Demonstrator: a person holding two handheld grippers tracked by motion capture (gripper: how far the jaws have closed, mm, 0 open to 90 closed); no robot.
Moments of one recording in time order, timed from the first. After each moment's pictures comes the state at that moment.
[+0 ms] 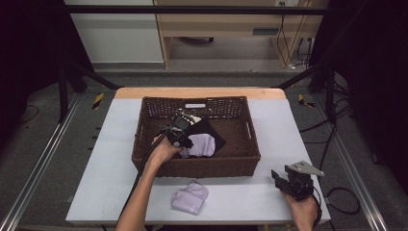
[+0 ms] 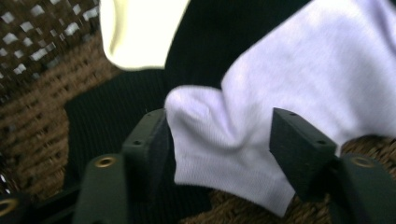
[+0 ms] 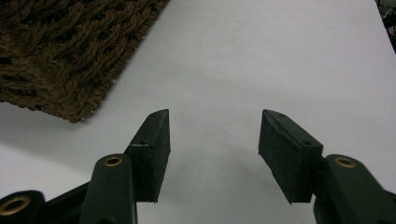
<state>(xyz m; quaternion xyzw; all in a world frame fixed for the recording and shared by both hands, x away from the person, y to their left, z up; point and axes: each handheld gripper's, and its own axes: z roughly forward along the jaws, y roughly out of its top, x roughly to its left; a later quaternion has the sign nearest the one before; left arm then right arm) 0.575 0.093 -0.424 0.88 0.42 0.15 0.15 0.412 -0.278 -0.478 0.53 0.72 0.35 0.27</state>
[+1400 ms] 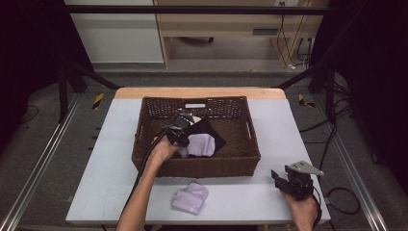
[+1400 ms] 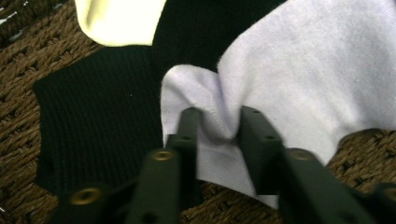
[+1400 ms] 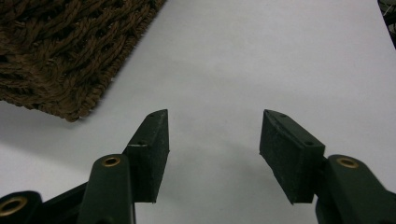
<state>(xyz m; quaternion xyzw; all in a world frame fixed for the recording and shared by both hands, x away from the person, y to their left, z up) 0.583 0.095 -0.427 0.88 0.44 0.11 0.13 0.413 -0.277 -0.478 0.53 0.72 0.35 0.27</state>
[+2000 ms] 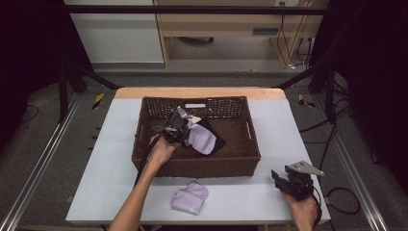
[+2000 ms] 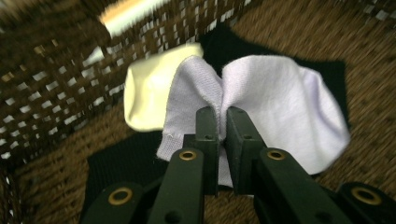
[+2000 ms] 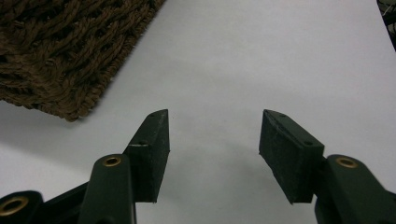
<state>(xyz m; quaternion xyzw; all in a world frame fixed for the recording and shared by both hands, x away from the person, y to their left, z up) 0.554 0.104 -0.395 0.84 0.38 0.22 0.30 0.412 -0.278 -0.478 0.53 0.72 0.35 0.27</state>
